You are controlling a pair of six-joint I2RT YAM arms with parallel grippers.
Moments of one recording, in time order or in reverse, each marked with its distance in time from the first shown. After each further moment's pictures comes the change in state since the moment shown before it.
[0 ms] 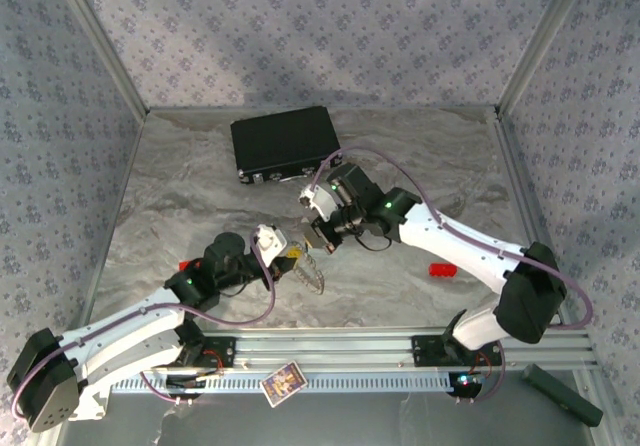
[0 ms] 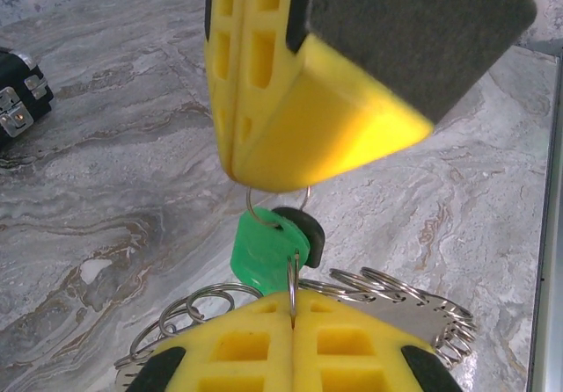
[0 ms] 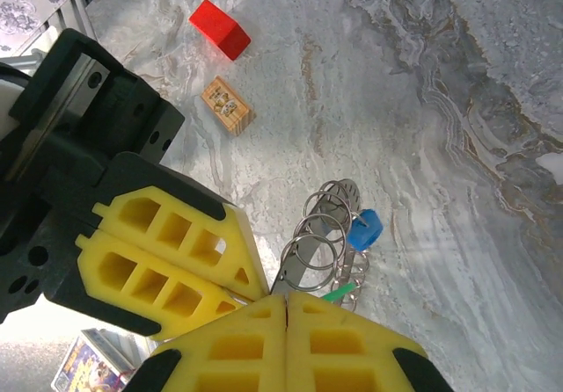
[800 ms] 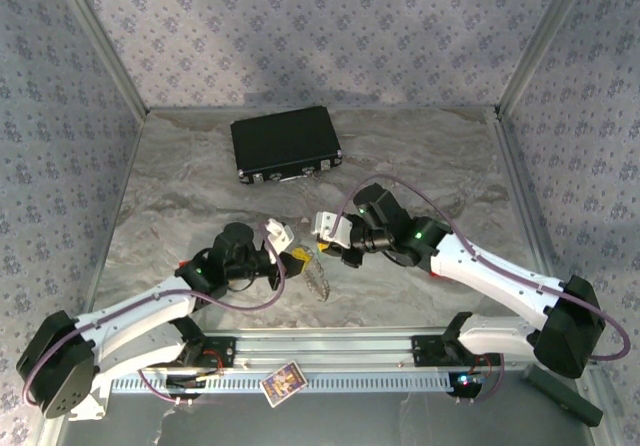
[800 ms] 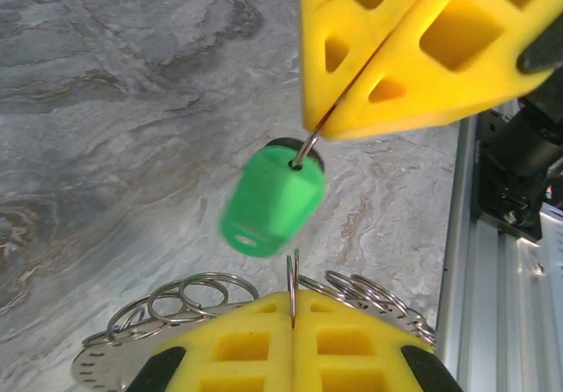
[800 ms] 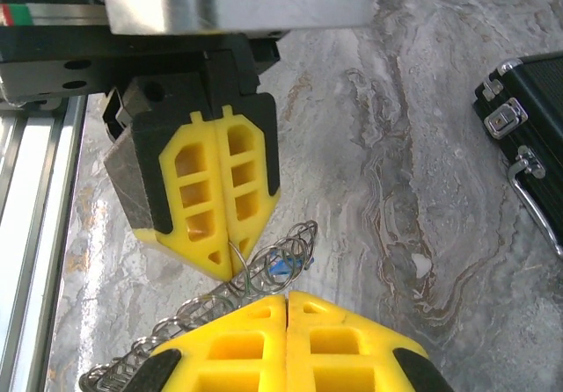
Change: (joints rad) left arm 0.040 0.152 0.061 0.024 0.233 -0.098; right arm 0.023 -0.253 -0.266 0.181 0.073 -0.605
